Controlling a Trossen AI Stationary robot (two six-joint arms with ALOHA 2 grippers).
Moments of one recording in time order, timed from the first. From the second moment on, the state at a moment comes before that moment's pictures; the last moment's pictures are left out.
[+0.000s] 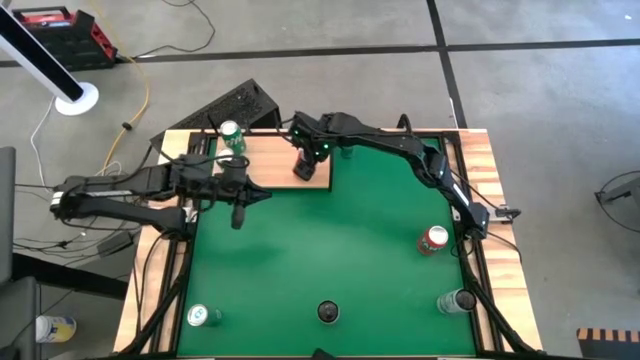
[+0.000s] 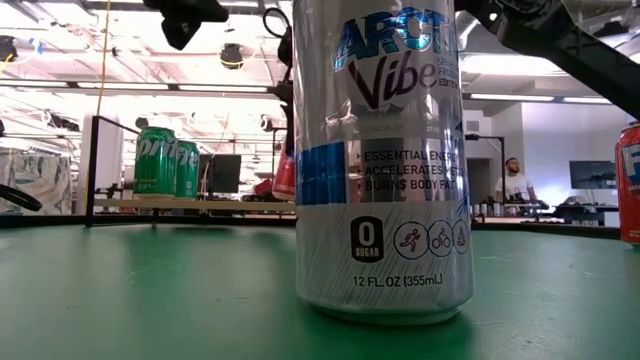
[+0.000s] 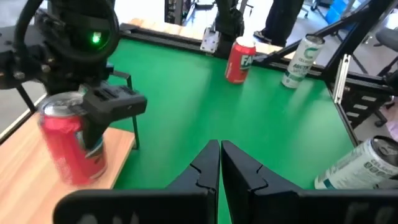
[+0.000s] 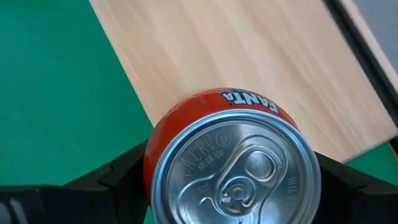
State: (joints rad) left arm 0.09 0.85 0.87 -0.32 -0.02 -0.17; right arm -0.35 2.31 2.31 -1.11 0.01 0.15
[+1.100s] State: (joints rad) left arm 0.10 0.90 0.87 -0.27 -0.04 -0.07; right arm -0.35 2.25 2.34 -1.08 0.01 0.18
